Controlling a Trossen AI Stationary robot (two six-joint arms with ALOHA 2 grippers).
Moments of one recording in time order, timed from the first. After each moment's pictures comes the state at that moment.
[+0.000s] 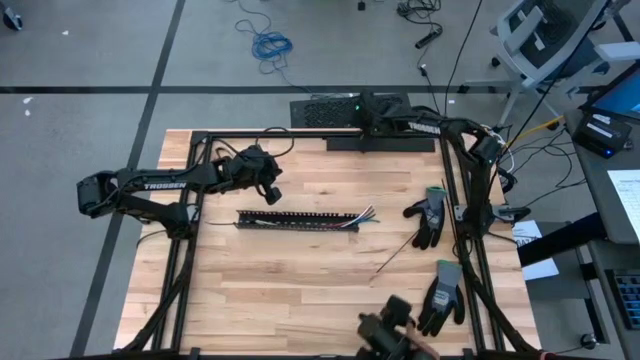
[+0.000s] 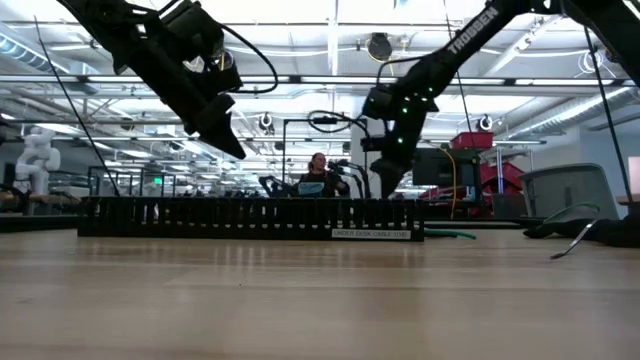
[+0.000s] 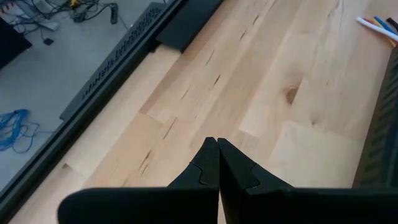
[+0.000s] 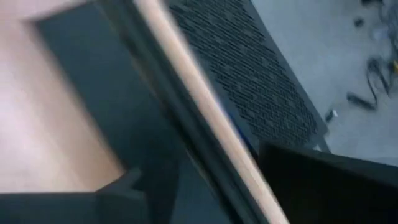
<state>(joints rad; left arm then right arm) 0.38 1.18 0.63 -0.12 -0.16 0.04 -0.73 1.96 1.43 -0.51 0.23 -0.29</state>
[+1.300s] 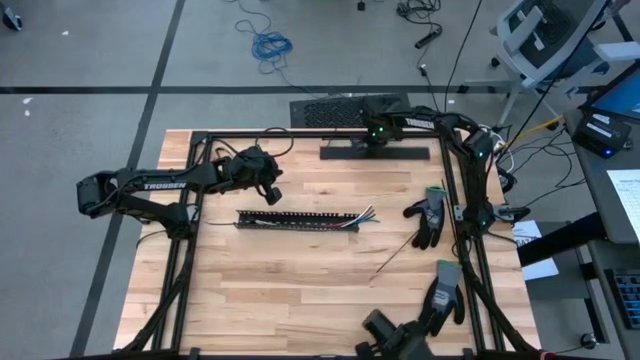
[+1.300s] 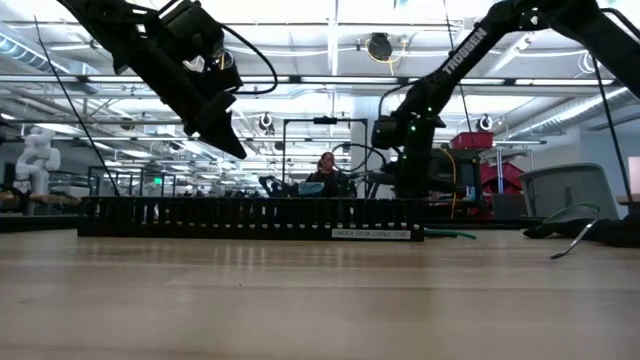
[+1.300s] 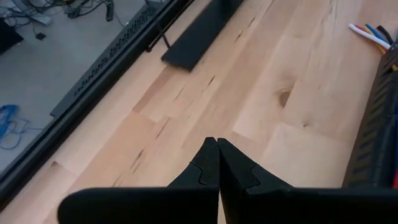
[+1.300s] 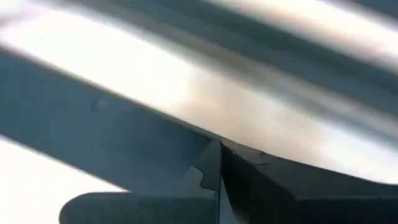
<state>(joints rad) 0.38 1.18 0.63 -0.12 -0.14 0.00 -0.79 2.09 1.43 -0.73 -0.01 0.43</state>
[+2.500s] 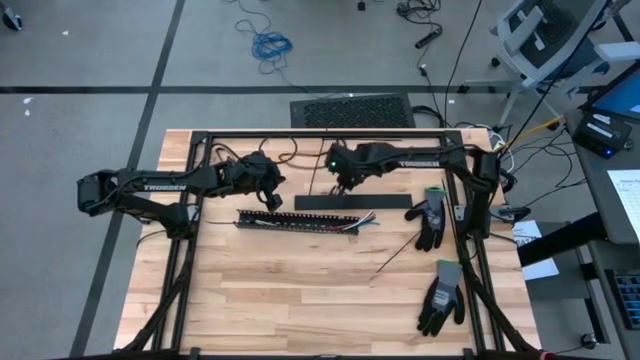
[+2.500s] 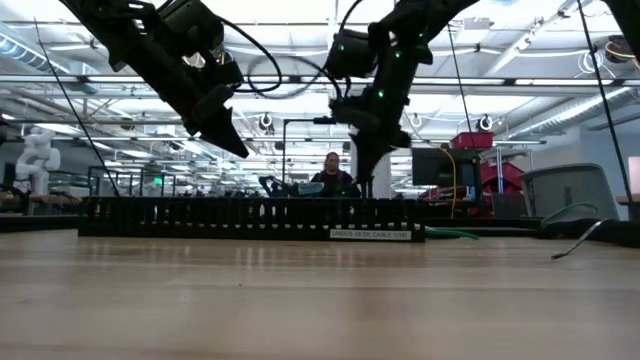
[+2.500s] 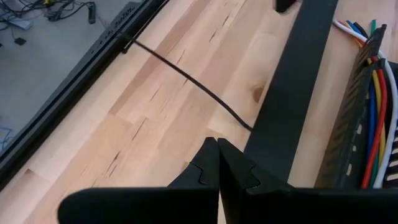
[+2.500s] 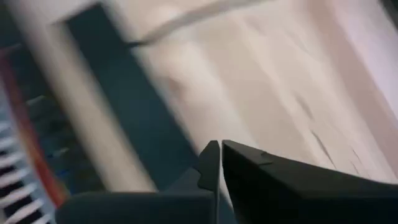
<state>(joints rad) 0.31 1.18 0.63 -0.12 -0.13 -0.01 -0.28 1.87 1.42 -0.74 0.10 0.22</state>
